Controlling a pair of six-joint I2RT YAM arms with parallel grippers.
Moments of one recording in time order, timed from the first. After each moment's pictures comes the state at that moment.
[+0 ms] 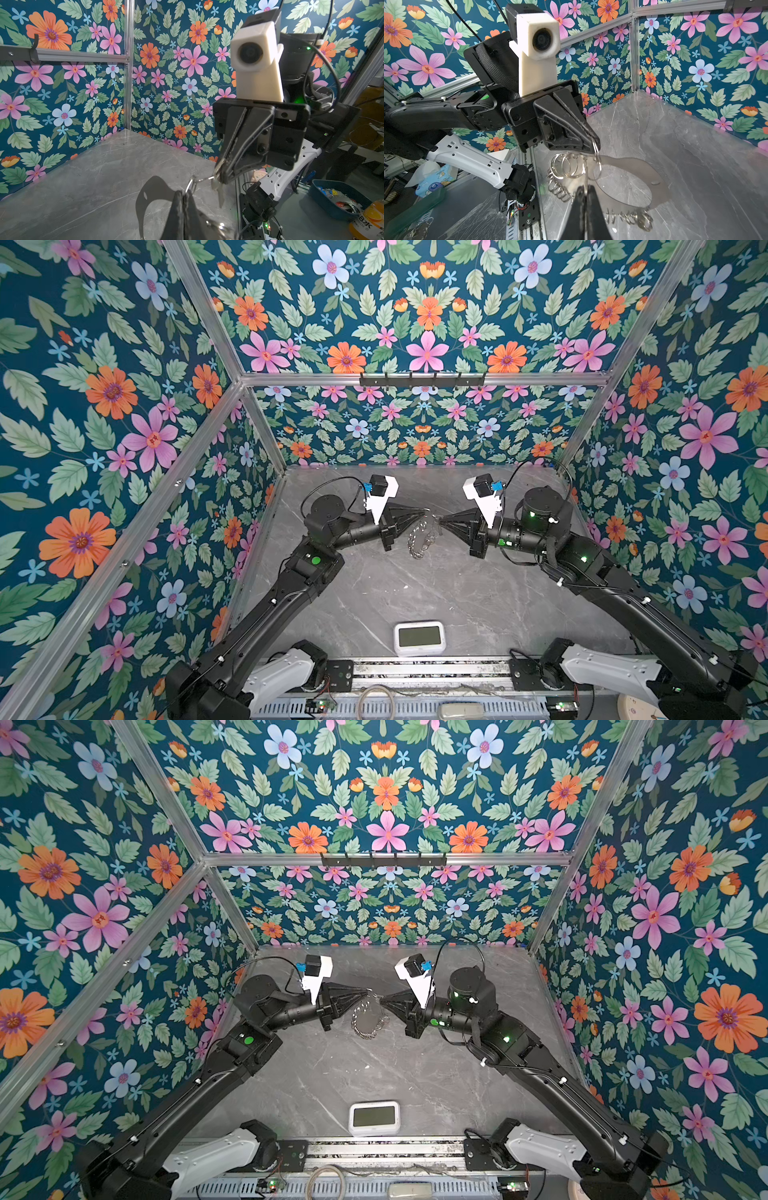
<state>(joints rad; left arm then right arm) -0.57 1.05 0.97 0.18 0.74 -0.23 0.72 1.07 1.24 -0.35 -0.47 0.16</state>
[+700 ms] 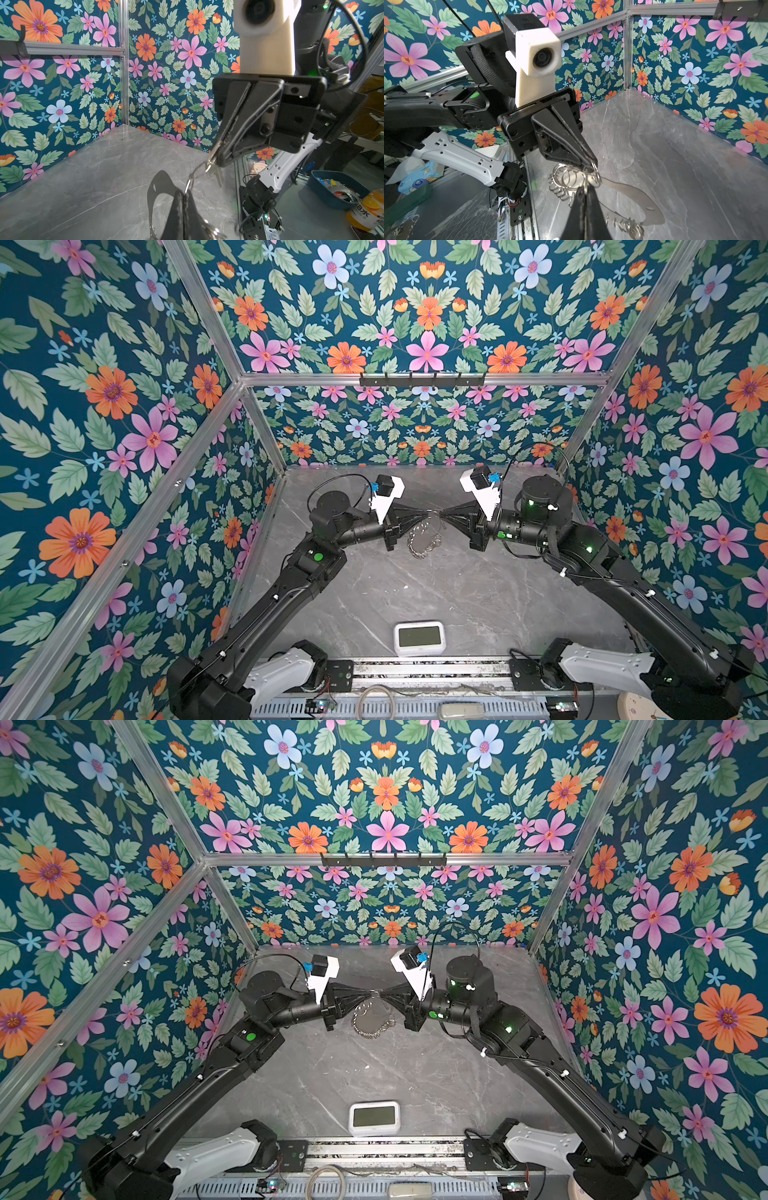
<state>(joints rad) -0.58 1.09 1.00 0.11 0.76 -0.18 0.73 1.14 1.40 -0.50 -0.43 0.08</state>
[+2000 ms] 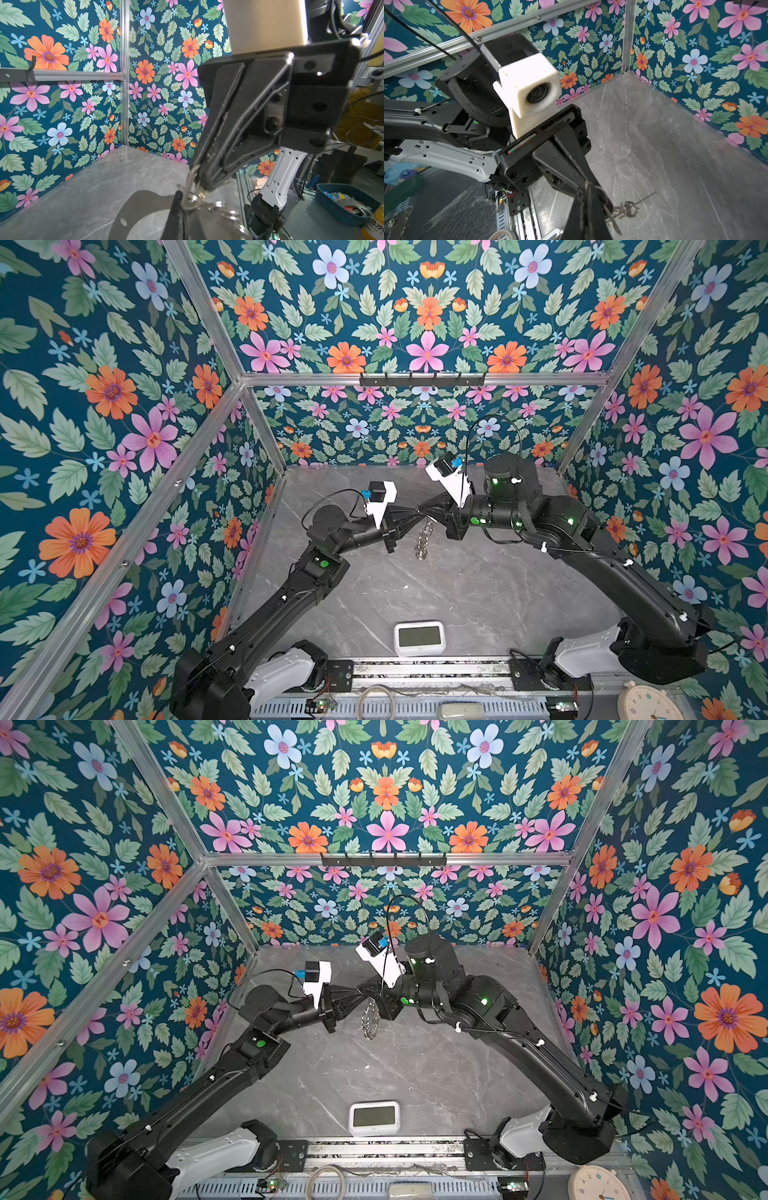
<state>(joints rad) -0.60 1.08 0.84 0.48 0.74 -0.30 0.88 1.42 1.82 -0.81 -0.23 0.06</state>
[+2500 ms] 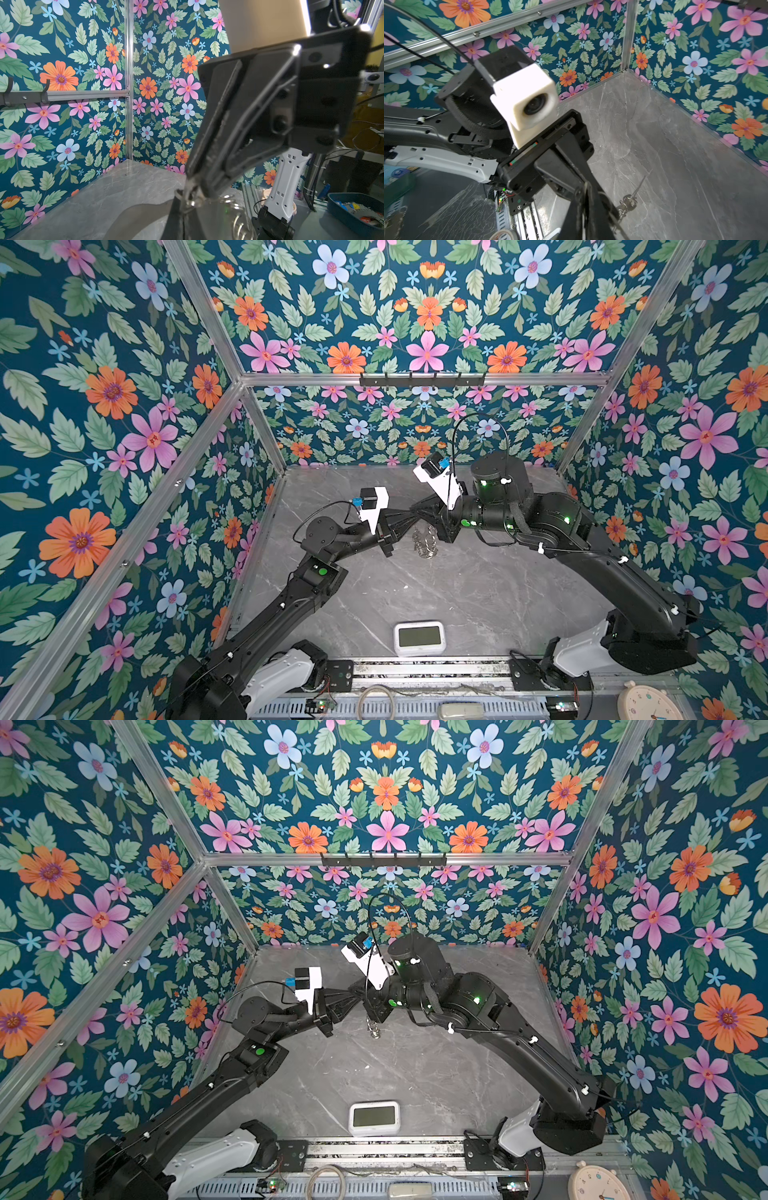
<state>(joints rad) -0.60 1.03 0.77 0.60 0.69 -0.31 0.97 1.48 1.94 -0.89 -0.18 0.07</state>
